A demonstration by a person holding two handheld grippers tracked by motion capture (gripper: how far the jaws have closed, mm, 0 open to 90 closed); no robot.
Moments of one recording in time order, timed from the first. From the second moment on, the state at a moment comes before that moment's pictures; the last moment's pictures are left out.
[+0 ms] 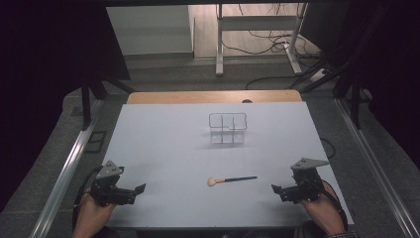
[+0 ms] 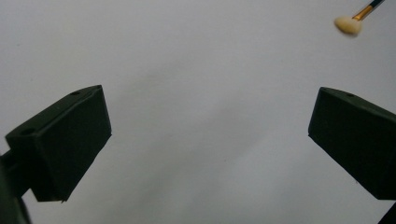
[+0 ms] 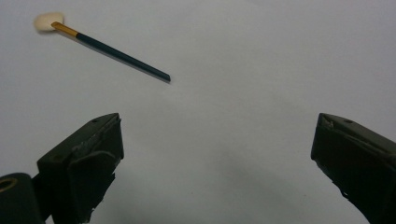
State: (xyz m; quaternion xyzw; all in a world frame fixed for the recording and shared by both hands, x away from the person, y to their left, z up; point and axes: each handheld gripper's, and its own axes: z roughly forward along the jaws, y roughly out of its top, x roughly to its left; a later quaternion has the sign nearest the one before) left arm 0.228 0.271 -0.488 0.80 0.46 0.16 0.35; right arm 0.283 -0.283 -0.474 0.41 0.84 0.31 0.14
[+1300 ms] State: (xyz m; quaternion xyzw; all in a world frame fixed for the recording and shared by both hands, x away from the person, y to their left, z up) left arm 0.230 0.272 -0.490 0.79 0.47 0.15 0.35; right arm 0.287 -0.269 -0.466 0.39 0.86 0.30 0.15
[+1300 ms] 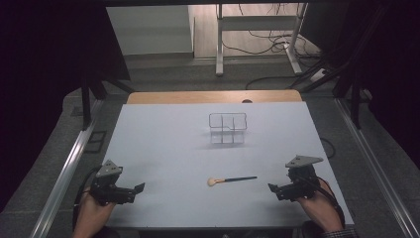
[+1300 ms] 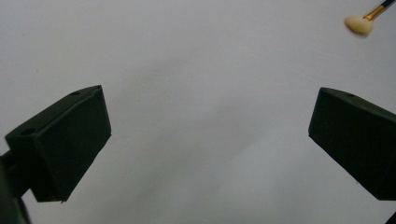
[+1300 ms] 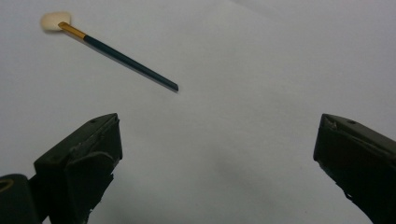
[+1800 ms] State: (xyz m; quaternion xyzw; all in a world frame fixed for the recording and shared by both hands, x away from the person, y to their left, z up) left arm 0.231 0.271 -0.490 0.80 0.47 0.16 0.34; right arm 0.295 -0.266 -0.457 0.40 0.85 0.30 0.14
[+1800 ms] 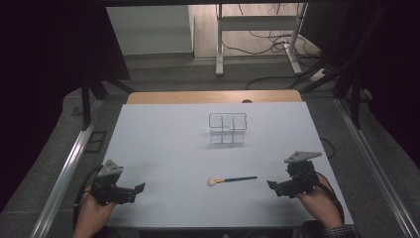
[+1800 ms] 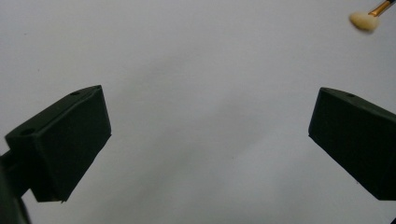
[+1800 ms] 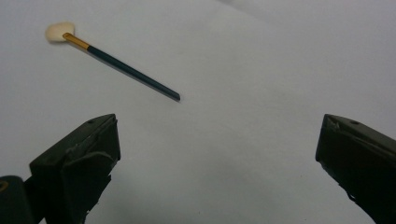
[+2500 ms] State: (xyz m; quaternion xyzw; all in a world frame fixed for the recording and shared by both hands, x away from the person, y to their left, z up) left arm 0.231 0.270 -0.491 0.80 0.47 0.15 0.34; right arm 0.308 -0.258 -0.453 0.40 0.87 0.25 0.12
